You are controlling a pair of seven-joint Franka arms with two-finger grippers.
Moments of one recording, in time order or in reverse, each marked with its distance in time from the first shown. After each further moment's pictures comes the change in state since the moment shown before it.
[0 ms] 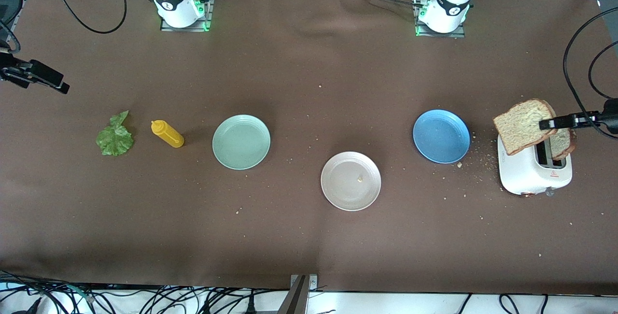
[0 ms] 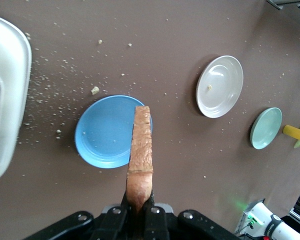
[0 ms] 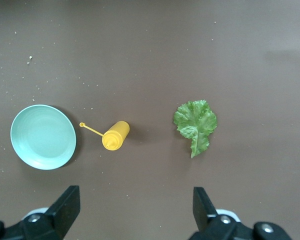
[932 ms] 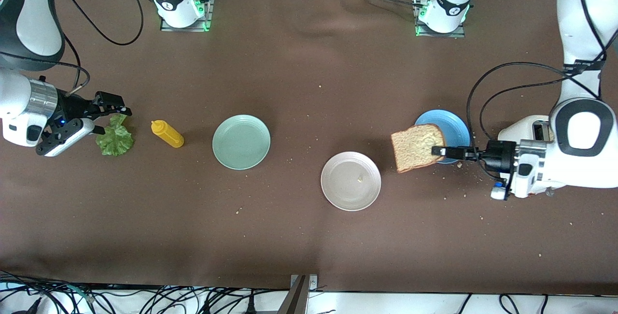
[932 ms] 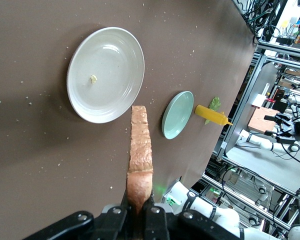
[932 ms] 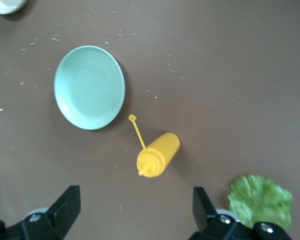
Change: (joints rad) left arm -0.272 0.239 -0.011 -0.017 -0.422 0.180 -0.001; right arm 0.002 0.218 -0.015 -0.091 0.308 0.145 -0.802
